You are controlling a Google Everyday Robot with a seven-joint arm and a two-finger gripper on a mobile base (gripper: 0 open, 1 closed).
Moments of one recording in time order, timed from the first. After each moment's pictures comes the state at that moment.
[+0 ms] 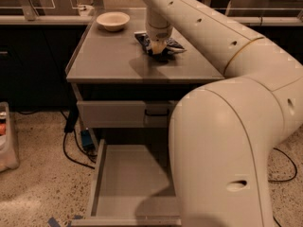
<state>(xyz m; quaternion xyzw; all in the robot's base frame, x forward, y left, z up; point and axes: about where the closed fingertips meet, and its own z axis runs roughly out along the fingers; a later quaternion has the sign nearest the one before) 0.800 -0.030 0.854 -0.75 0.61 -0.17 0.17</state>
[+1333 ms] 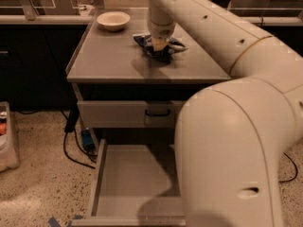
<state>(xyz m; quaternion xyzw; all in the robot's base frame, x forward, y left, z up) 0.793 -0.034 0.868 -0.76 0.60 -0.17 0.17</state>
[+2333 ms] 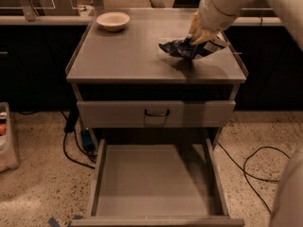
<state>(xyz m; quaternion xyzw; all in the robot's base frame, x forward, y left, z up) 0.708 -0.142 0.935 -0.79 0.54 -0.12 0.26</state>
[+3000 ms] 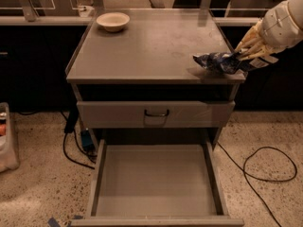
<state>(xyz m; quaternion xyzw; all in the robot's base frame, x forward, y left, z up) 0.629 -0.254 0.933 -0.80 0.51 -0.07 0.30</state>
